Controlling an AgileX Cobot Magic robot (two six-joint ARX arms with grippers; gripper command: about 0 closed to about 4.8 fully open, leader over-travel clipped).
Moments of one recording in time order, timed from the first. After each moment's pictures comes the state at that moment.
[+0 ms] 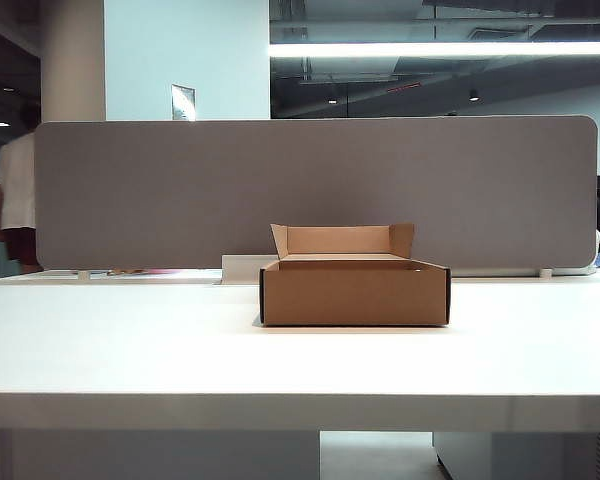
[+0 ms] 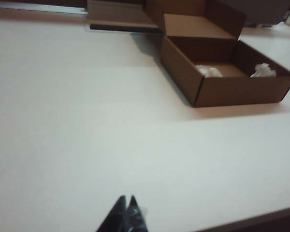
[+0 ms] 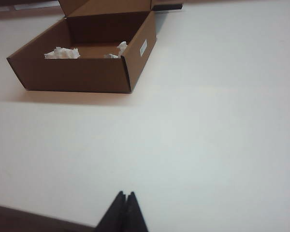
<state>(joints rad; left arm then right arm) -0.29 0.00 0.05 -0.23 0.04 -0.12 0.23 0.00 0.05 -0.30 0.00 0.13</state>
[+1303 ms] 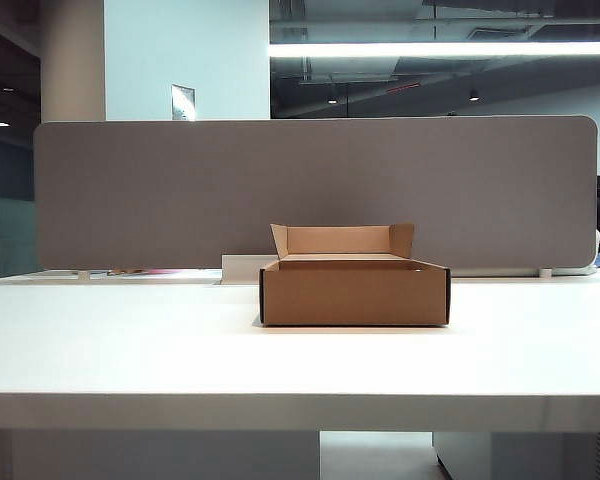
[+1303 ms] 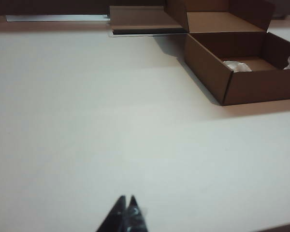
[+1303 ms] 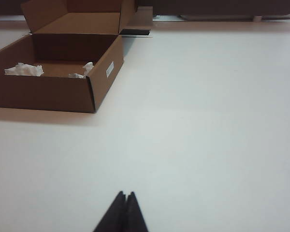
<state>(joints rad) -0.29 0.00 0.01 -0.18 -0.04 -0.04 0.23 0.00 0.01 -0.18 0.13 0.04</state>
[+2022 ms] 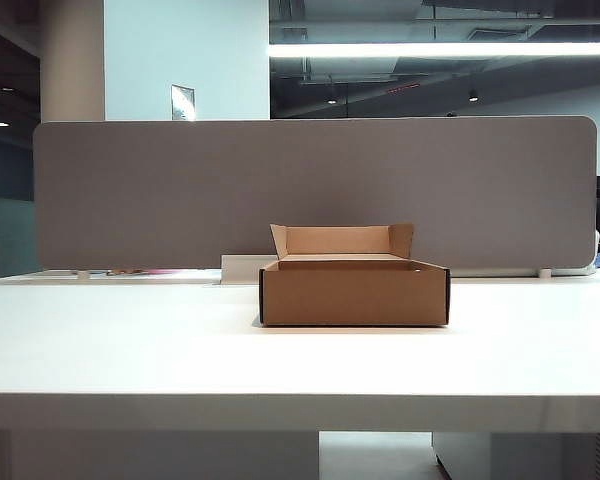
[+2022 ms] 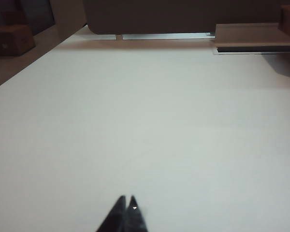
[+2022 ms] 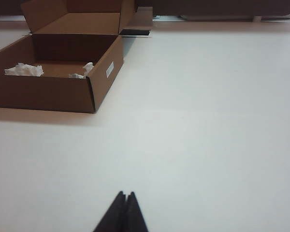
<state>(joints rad) 0.02 0.00 0.00 -0.11 -0.08 0.05 0.23 0.00 0.01 -0.18 0.13 0.04</state>
